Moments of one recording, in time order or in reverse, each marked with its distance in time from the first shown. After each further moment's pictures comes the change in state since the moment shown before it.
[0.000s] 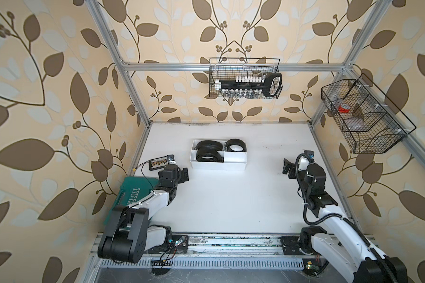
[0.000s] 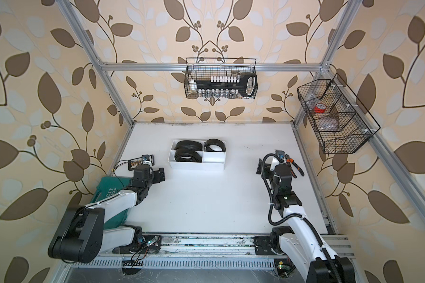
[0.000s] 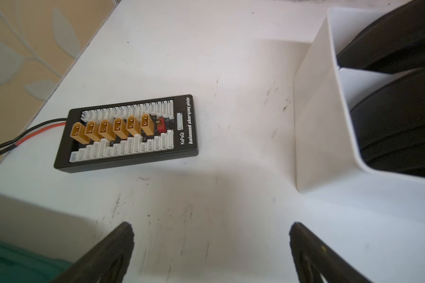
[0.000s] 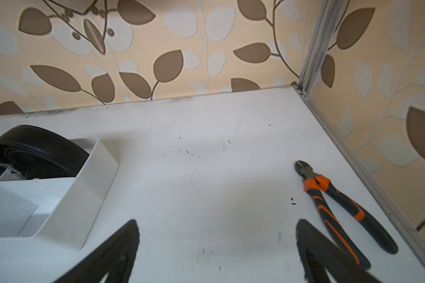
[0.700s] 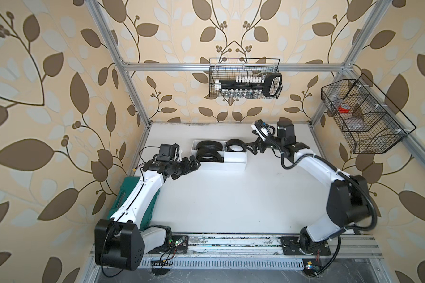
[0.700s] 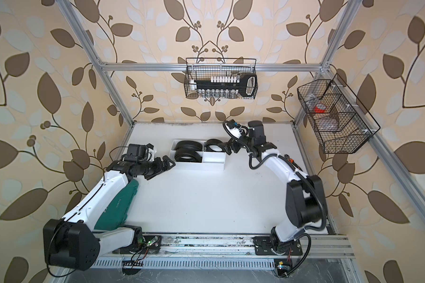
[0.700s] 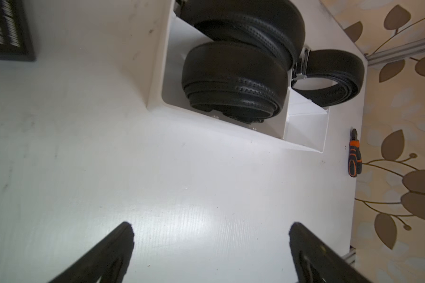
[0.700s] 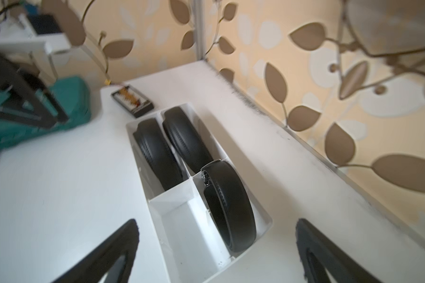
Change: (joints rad) left arm -0.002 -0.154 0.534 -0.957 0.542 -0.365; right arm 0.174 0.676 0.715 -0.152 -0.709 -0.360
